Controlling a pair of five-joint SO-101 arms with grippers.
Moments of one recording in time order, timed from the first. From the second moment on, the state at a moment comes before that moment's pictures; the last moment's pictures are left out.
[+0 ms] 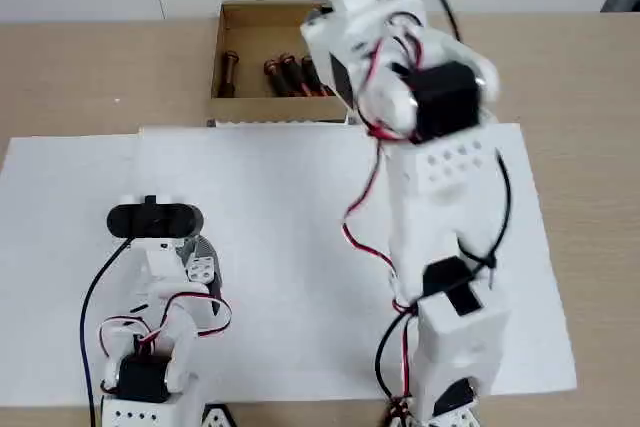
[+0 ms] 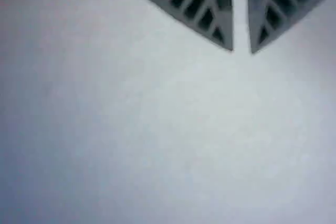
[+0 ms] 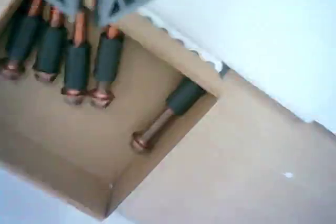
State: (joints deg) left arm 0.7 -103.7 93.9 59.4 11.4; right arm -23.2 17.4 -76.0 94.7 6.8
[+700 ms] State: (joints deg) left arm 0.7 -103.7 93.9 59.4 11.5; right arm 1.4 -36.3 -19.0 94.0 3.7
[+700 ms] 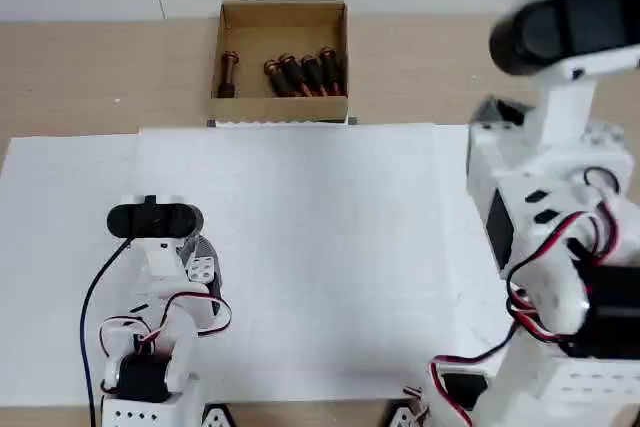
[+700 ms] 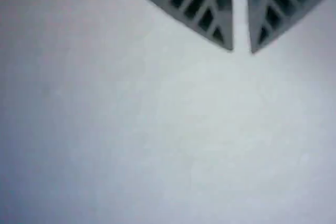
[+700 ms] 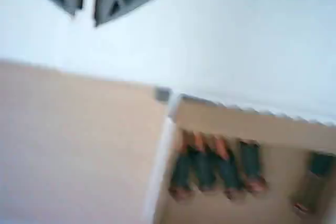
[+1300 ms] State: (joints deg) left arm 0.7 -103.7 93.9 59.4 11.5; right arm 5.0 -70.4 50.7 64.9 0.7
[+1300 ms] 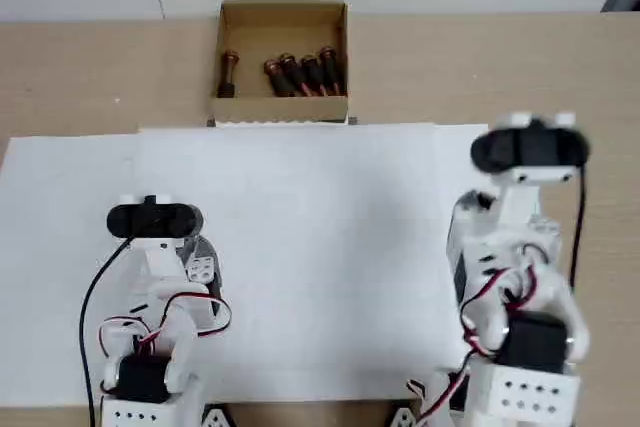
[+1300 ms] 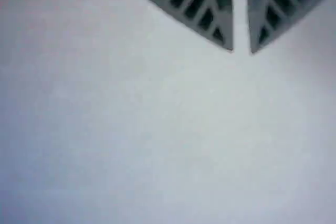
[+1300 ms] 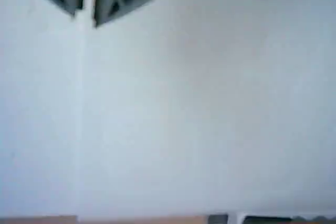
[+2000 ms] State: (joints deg) left arm 0.7 -103.7 93.9 59.4 11.5; right arm -1.0 -102.4 88.3 60.0 -1.5
